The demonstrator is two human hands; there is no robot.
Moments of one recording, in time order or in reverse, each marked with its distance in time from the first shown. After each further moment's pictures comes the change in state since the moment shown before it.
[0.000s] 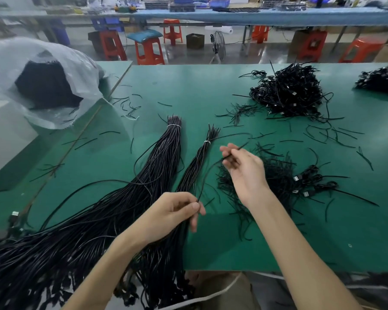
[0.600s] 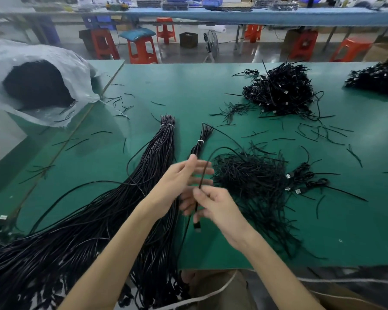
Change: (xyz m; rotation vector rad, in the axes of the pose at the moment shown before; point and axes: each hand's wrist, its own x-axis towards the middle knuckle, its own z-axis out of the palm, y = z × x) left_hand 0.067 0.011 0.006 -0.234 0.108 -0.157; right_hand -0.067 0.045 -0.015 -0.524 -0.450 0.053
